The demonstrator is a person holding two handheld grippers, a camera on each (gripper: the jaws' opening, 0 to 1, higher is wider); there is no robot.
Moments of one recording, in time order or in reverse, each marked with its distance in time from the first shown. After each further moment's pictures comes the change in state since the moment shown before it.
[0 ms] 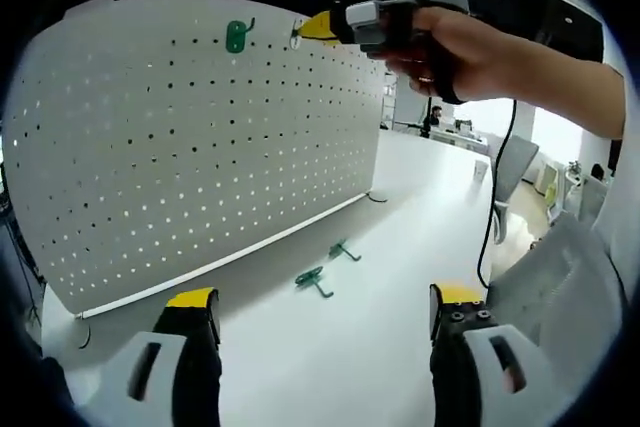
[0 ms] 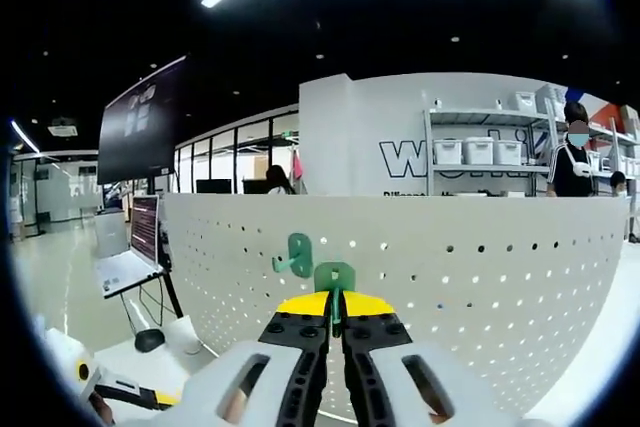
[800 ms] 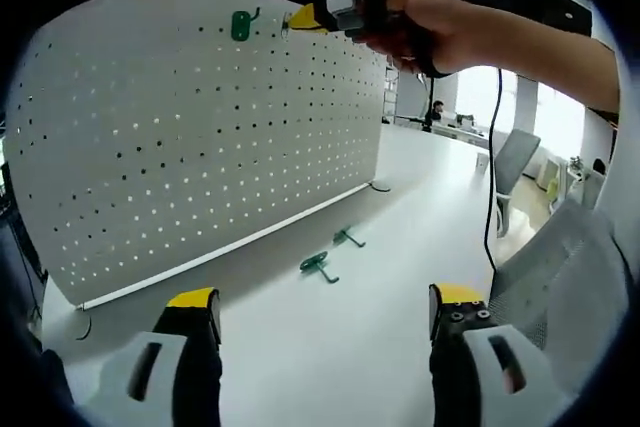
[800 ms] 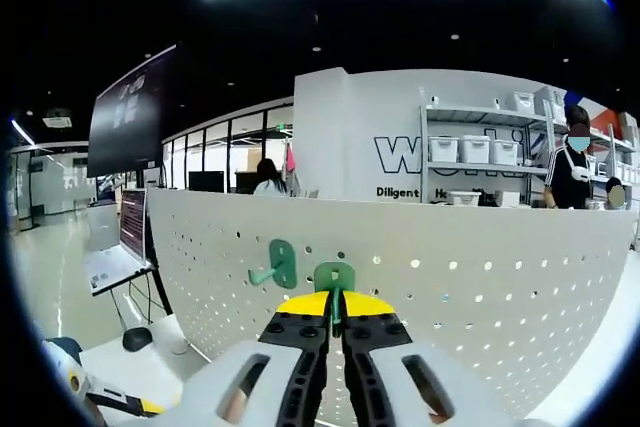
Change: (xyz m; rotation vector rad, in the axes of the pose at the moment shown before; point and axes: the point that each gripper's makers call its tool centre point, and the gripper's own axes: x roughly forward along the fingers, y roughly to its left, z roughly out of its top) left arm -0.001 0.007 -0.015 0.008 0.013 0.011; right arm 0.025 -0.008 0.002 -0.027 0.028 -0.032
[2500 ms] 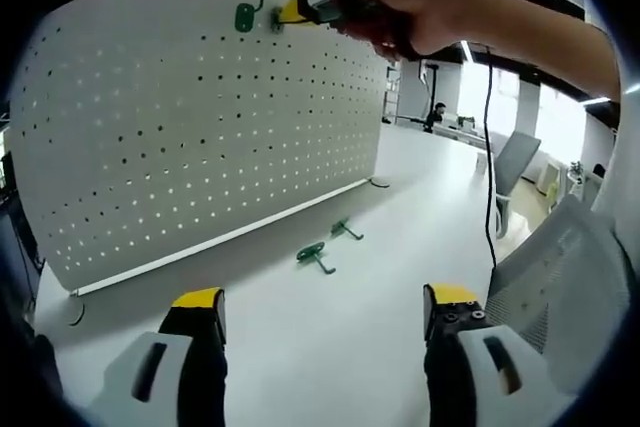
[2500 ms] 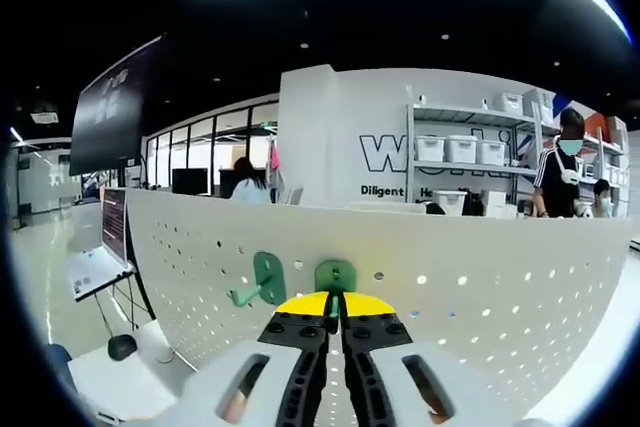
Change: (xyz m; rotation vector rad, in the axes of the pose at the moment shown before) left arm -0.001 -0.003 -0.013 -0.029 0.006 -0.001; right arm 0.020 -0.002 0.005 -0.001 0.021 -0.095
